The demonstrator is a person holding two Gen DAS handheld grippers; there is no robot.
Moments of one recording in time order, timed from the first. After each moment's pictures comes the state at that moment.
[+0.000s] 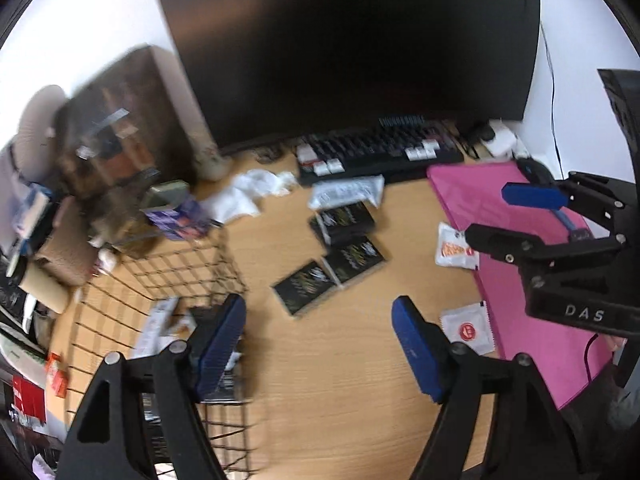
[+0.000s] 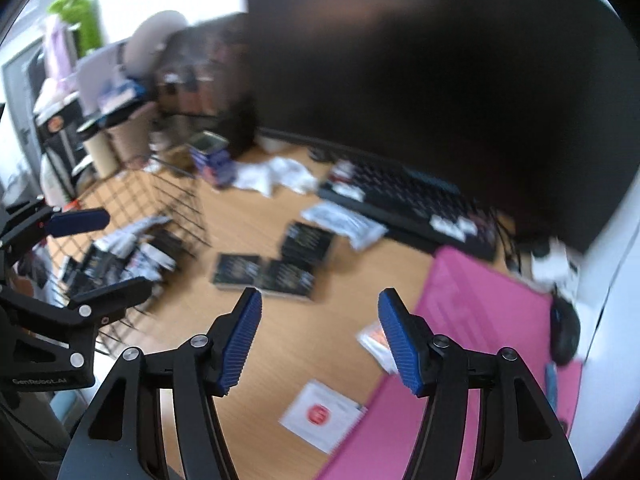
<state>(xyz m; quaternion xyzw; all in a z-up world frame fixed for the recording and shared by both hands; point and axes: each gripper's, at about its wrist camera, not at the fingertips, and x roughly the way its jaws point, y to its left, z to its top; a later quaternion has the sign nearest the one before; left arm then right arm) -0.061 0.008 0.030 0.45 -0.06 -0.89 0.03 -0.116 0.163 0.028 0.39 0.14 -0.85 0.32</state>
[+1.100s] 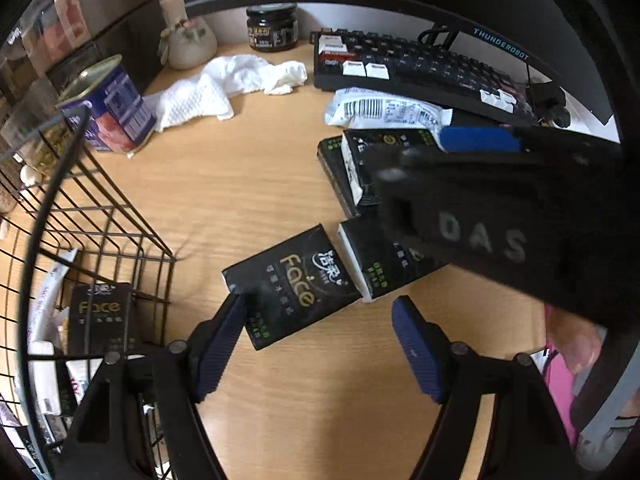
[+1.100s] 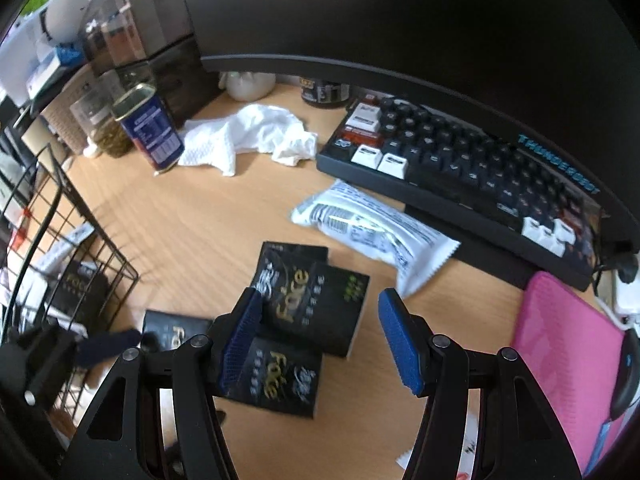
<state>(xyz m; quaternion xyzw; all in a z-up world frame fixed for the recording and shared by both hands) -0.151 -0.038 -0.086 0.56 0.05 -0.83 0.04 -0.239 0.034 -0.078 0.47 0.16 -0.81 0.31</state>
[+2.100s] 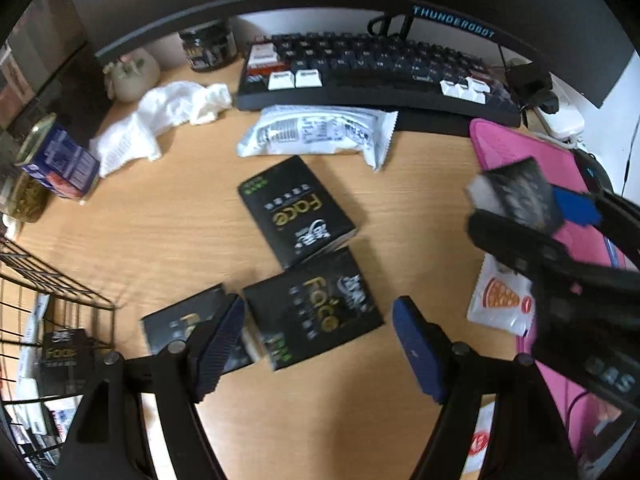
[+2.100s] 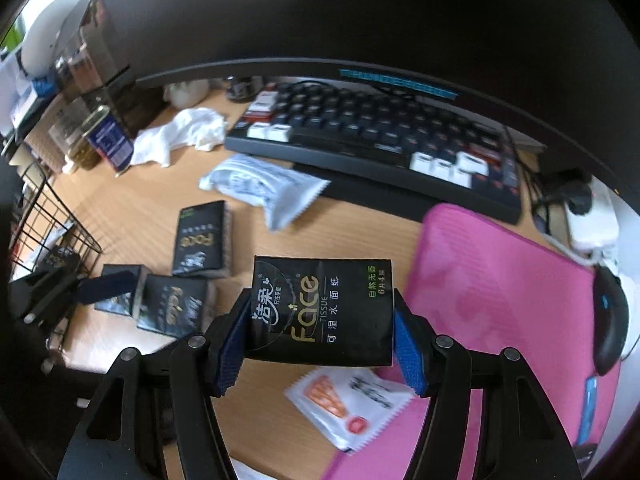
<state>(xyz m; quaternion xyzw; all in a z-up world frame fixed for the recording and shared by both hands) -0.196 0.016 -0.088 0.57 0.03 -0.82 0.03 -0.244 0.150 -0.066 0.48 0.12 -0.83 0.26</state>
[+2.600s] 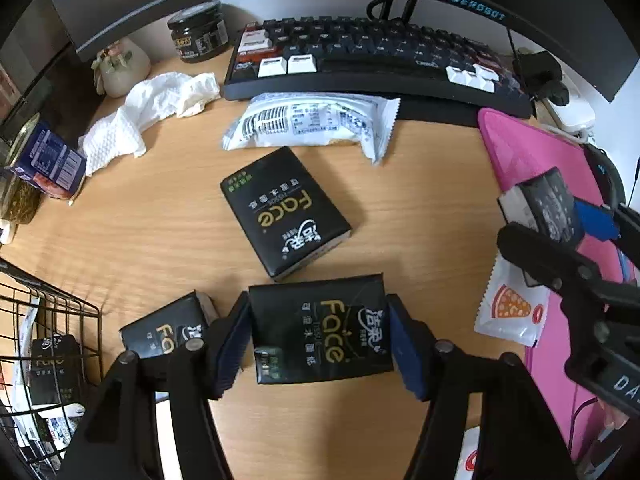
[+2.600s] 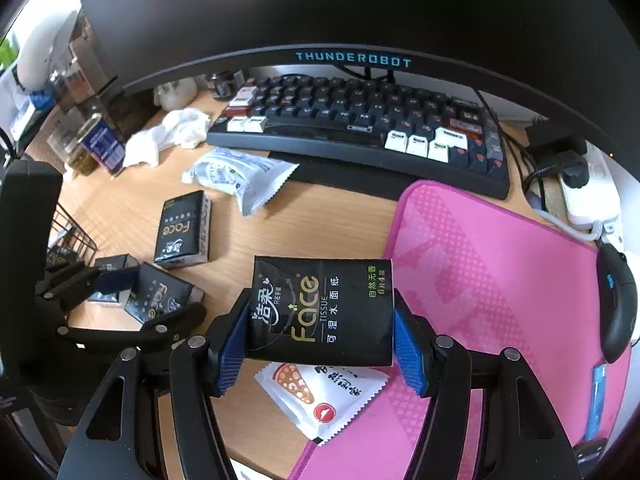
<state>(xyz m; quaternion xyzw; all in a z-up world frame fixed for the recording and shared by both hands) -0.200 0.023 -0.096 0.57 0.02 -0.82 0.03 -0.248 0.170 -0.076 0.49 0.10 -0.82 0.27</state>
